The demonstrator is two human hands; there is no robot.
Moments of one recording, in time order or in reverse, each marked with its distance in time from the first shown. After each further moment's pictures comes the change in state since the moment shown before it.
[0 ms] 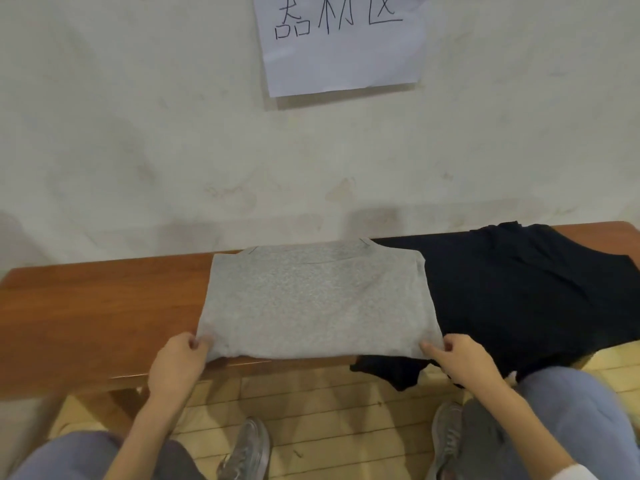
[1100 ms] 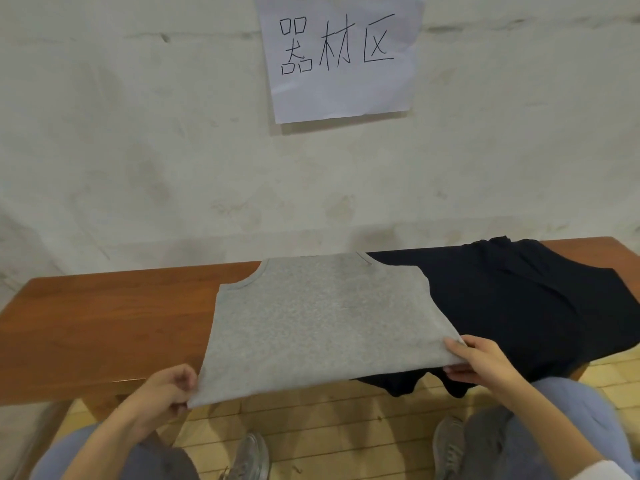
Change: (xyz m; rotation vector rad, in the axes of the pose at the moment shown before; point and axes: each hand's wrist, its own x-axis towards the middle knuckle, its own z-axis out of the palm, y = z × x) left_hand -0.019 -0.034 -0.038 -0.567 -0.518 -0.280; right_hand 0.003 0.026 -0.027 0.710 -0.043 0.054
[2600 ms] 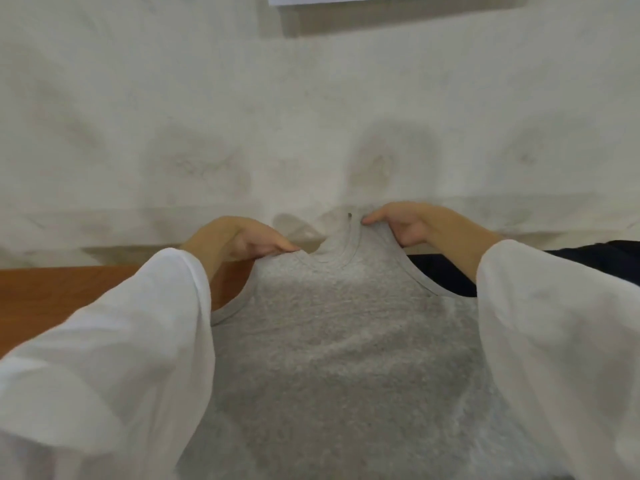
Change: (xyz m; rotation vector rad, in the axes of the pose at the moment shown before) left_hand 0.252 0.225 0.100 0.512 -0.509 -0.208; right_hand 0.267 -0.192 0.169 -0.174 -0.586 0.249
